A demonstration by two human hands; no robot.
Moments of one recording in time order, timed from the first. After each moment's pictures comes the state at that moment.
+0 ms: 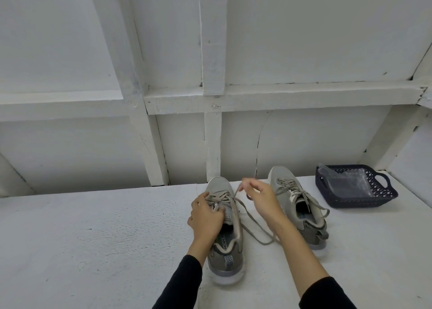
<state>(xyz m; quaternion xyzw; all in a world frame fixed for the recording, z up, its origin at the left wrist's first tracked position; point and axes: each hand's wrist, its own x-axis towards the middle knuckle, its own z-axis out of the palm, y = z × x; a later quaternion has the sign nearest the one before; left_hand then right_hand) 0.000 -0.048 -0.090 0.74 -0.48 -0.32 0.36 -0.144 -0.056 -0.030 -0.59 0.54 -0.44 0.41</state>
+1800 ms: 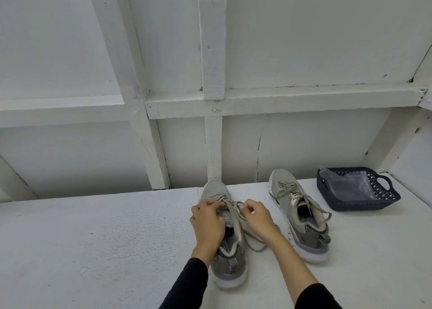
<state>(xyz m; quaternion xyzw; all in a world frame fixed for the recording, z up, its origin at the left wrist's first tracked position) -0.004 -0.047 -0.092 0.71 -0.57 -0.23 0.33 -0.140 -0.061 -0.078 -0.61 0.63 -0.31 0.36</state>
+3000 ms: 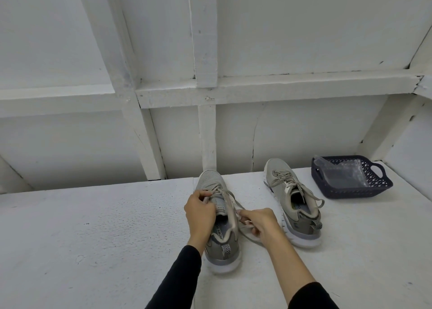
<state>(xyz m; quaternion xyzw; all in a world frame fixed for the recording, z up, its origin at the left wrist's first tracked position) -0.005 -0.045 -0.095 0.68 -0.40 -0.33 0.52 -0.152 -0.046 -0.094 -0.28 0.72 -0.33 0.54</state>
